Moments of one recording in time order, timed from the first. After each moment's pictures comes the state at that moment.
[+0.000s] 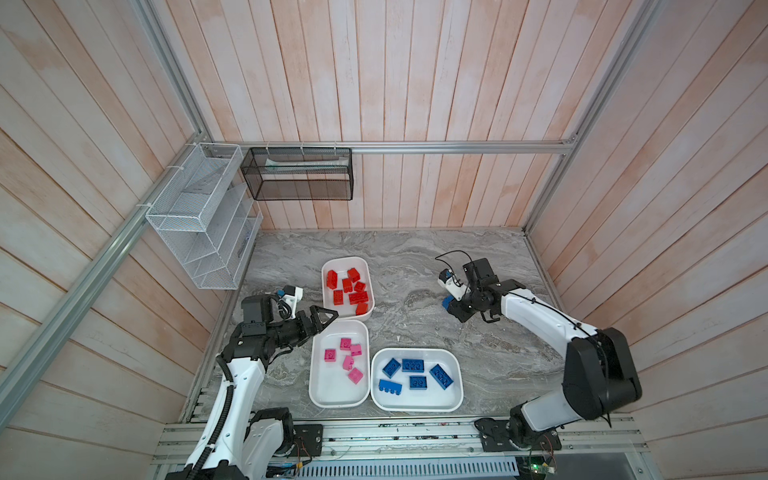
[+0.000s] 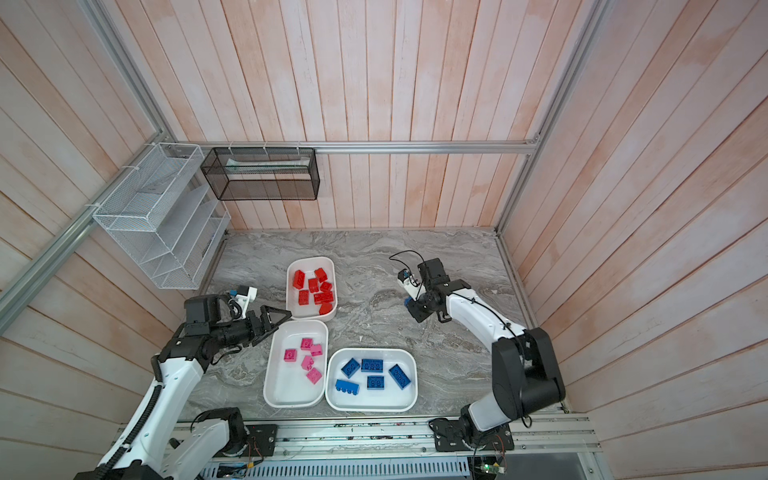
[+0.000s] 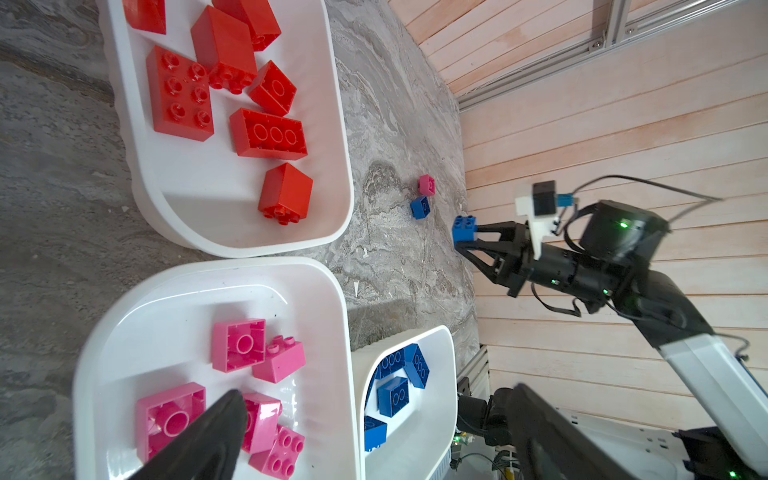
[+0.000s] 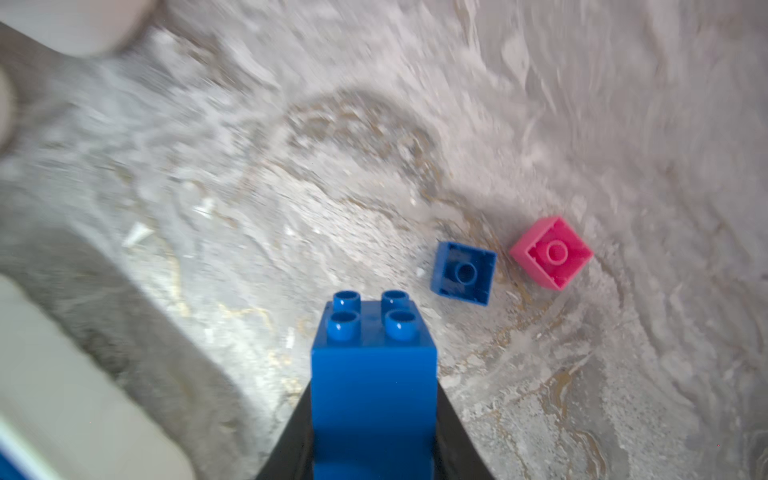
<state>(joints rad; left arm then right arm) 0.09 0.92 0.66 -0.54 0.89 -0.46 0.43 1.41 1.02 -0.62 -0.17 -0.30</state>
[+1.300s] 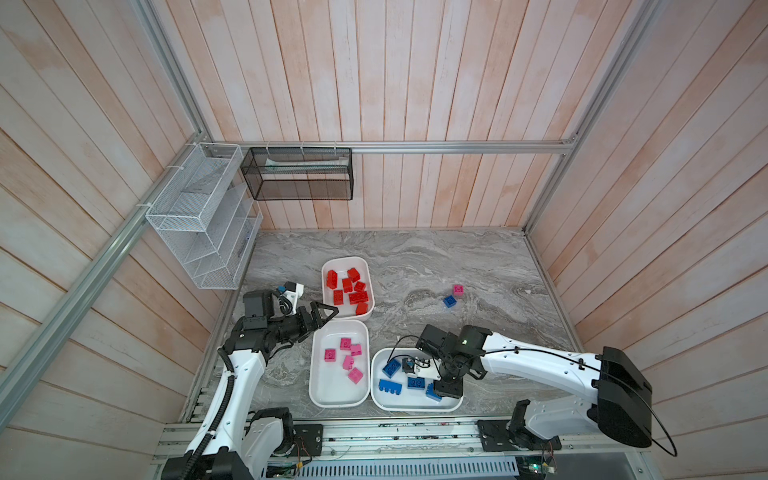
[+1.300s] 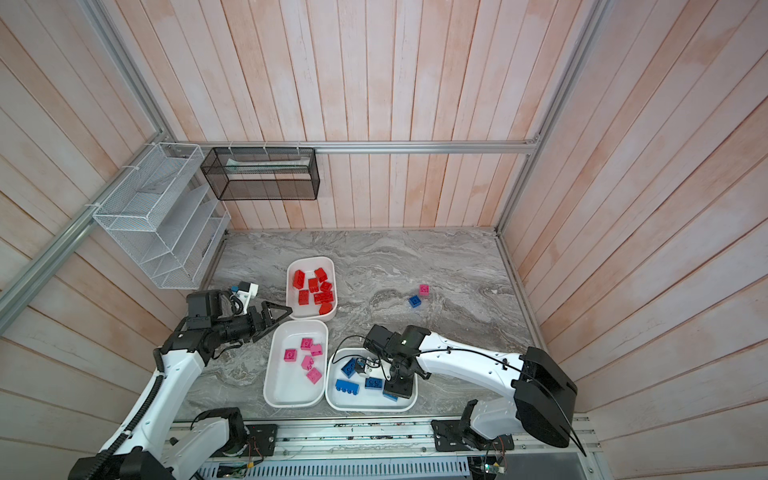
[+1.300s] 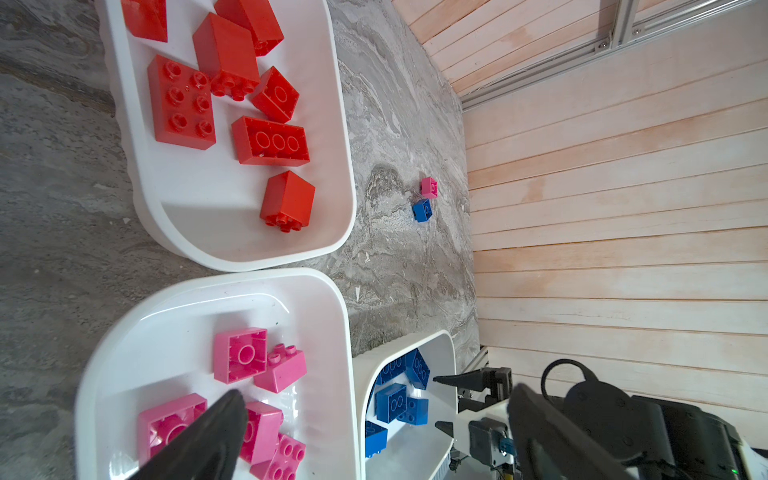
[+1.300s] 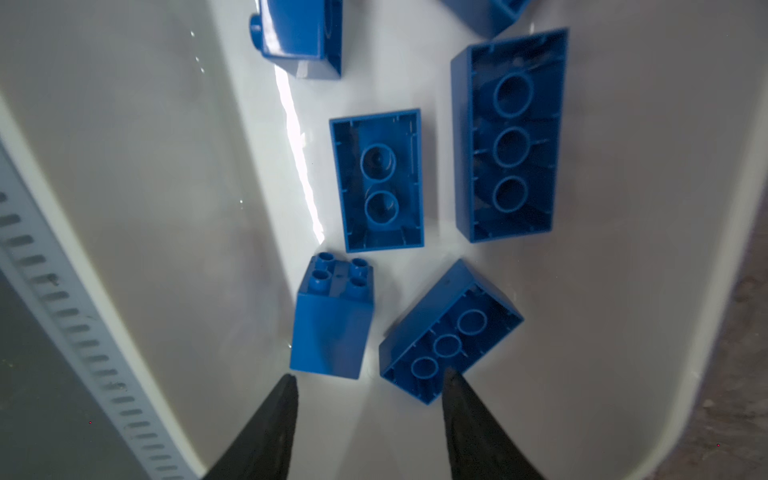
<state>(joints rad) 0.09 0.97 0.68 -0.53 0.88 -0.45 1.05 1.34 0.90 -1.01 -0.05 -0.35</state>
